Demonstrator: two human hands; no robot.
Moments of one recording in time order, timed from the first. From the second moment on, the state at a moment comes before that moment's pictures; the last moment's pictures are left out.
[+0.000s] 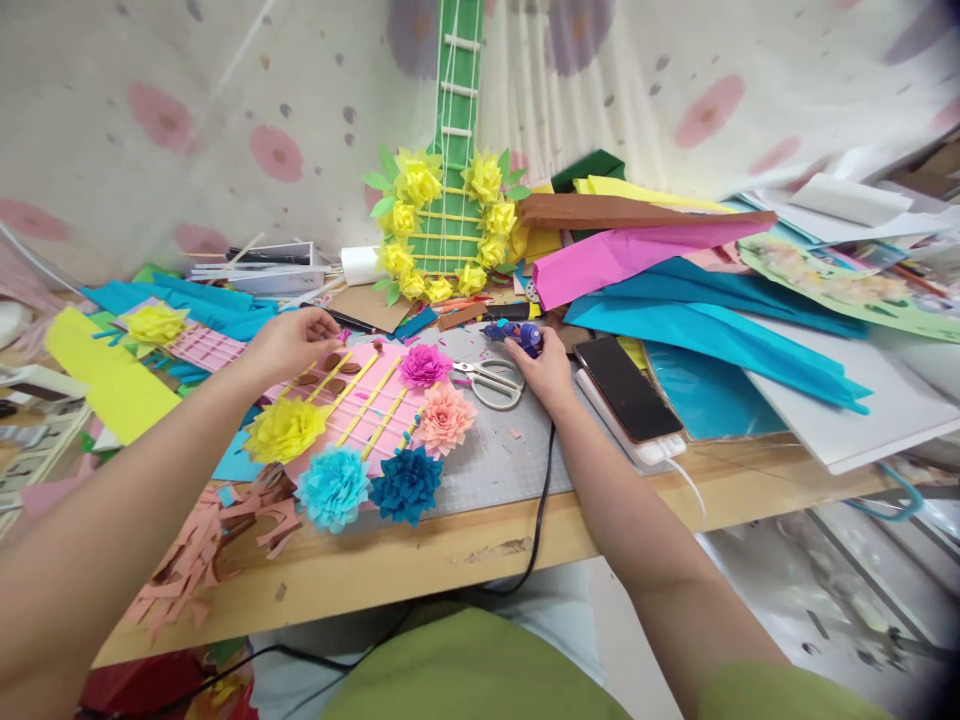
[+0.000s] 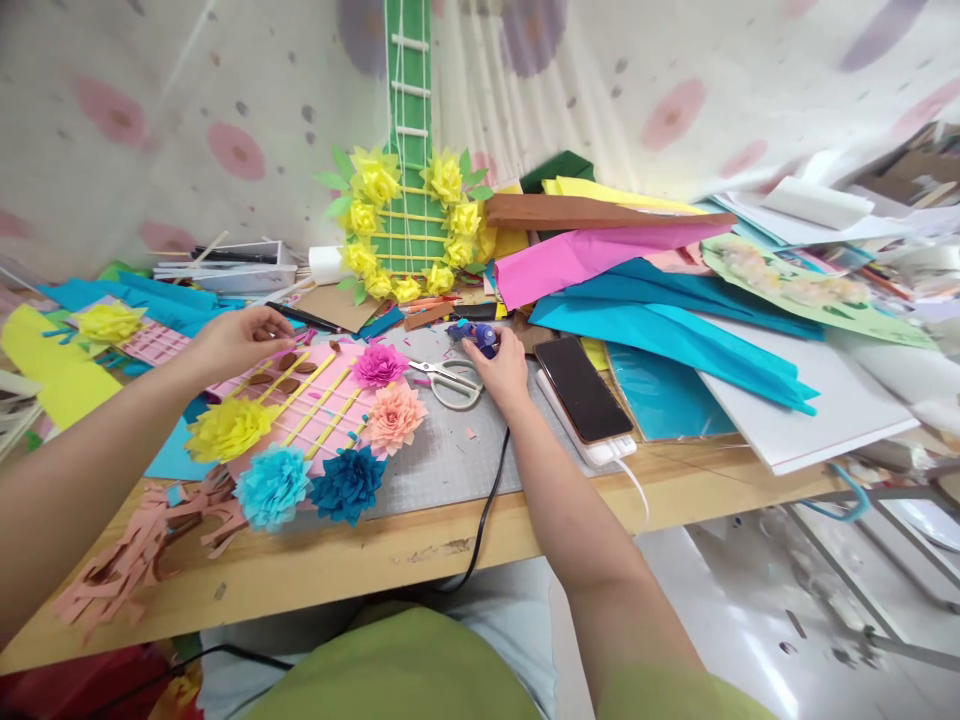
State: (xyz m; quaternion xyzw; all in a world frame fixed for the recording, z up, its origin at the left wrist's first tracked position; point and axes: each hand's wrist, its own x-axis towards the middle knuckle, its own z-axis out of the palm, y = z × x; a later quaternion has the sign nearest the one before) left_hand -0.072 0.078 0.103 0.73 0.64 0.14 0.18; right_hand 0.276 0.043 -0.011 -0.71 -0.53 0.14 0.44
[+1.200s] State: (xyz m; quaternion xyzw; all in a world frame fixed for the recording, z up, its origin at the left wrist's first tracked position) left_hand -0.062 0.050 0.100 0.70 0.65 0.20 0.21; right_hand 0.276 0.041 -0.012 -0.73 -0.55 0.14 0.37
